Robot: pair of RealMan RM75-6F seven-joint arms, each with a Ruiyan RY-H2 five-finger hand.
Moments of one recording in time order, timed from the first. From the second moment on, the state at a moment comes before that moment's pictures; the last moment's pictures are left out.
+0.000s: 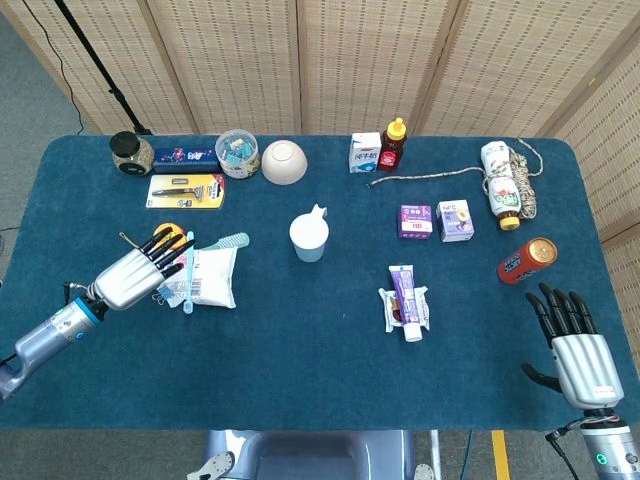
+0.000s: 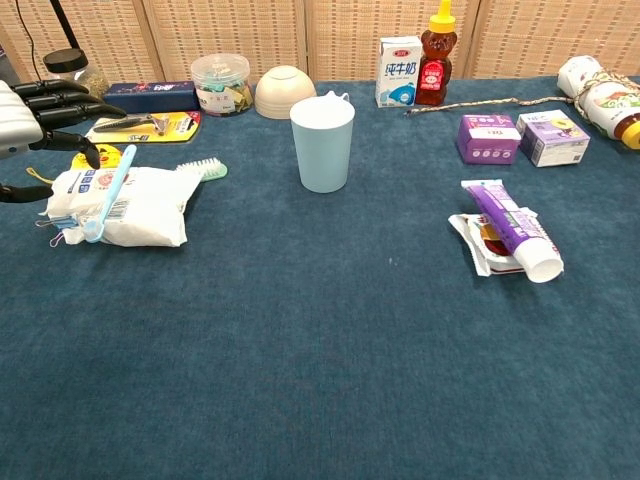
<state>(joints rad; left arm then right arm) -0.62 -1.63 0.17 -0.37 1.88 1.42 -0.34 0.09 -1.14 0.03 -1.60 -1.61 1.51 -0.08</state>
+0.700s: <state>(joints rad) -0.67 -1.69 0.18 -0.35 1.84 1.36 -0.32 0.09 -1.15 0.03 -1.59 -1.60 1.50 -0.09</state>
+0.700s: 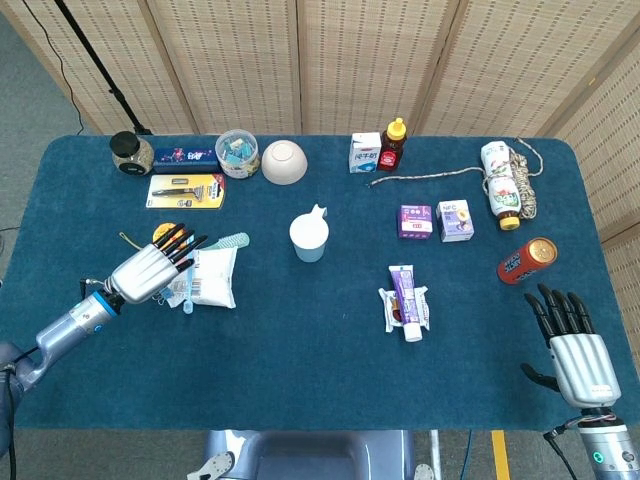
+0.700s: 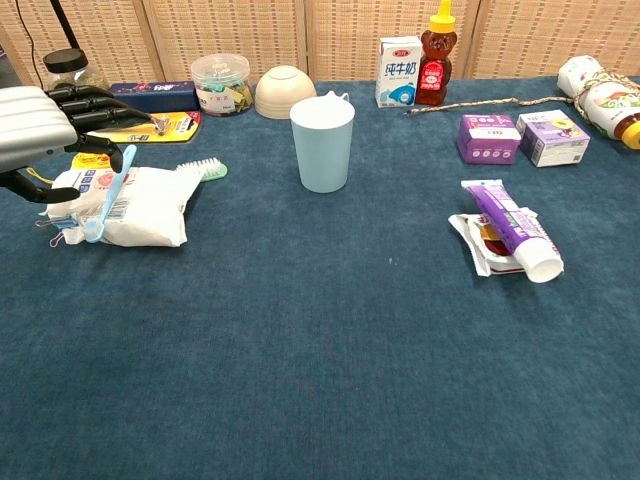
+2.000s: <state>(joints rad) -0.69 -1.73 0.18 -0.36 1.80 1.34 -0.24 0.09 -1.15 0.03 -1.59 -1.60 1.50 -0.07</state>
